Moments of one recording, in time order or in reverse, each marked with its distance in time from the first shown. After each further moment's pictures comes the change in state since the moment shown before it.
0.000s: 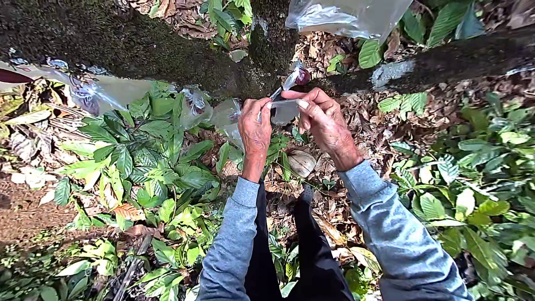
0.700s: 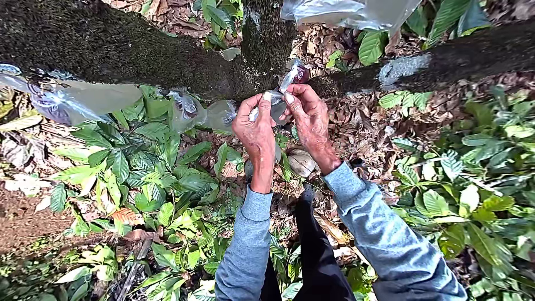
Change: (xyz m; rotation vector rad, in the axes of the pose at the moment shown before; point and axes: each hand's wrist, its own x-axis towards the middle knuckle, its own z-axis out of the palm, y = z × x) left_hand 0.012 0.040 0.015 -0.559 0.204 -0.452; right_hand 0.003 0.026 0.028 -0.348 0.198 -0.118
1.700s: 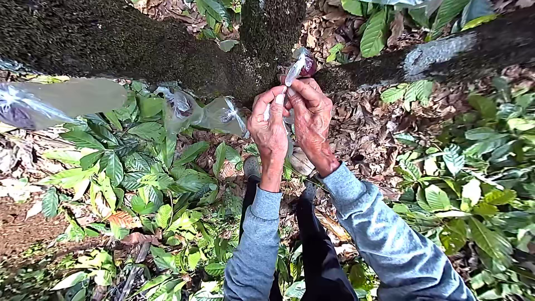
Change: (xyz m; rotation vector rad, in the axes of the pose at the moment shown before) left_hand 0.002 -0.041 0.011 -0.072 -0.148 0.096; right_hand 0.002 0.010 0.022 -0.101 0.157 -0.129
